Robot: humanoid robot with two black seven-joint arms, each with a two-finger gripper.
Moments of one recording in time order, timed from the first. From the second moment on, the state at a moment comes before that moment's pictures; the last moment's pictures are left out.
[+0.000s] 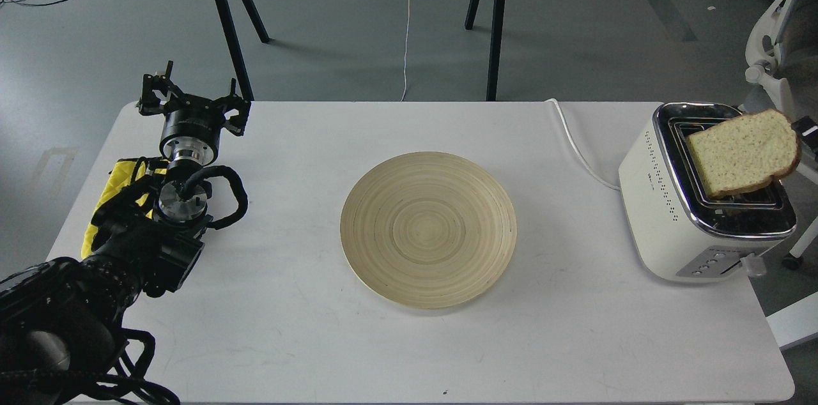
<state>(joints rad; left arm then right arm) -0.82 0.07 -0.58 -0.23 -0.67 -0.49 -0.39 0.59 -1.23 0.17 1.41 -0.69 -0.49 0.39</state>
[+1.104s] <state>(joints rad) -0.82 0.07 -0.58 -0.23 -0.67 -0.49 -0.39 0.61 -0.87 0.57 1.44 -0.45 -0.39 0.35</state>
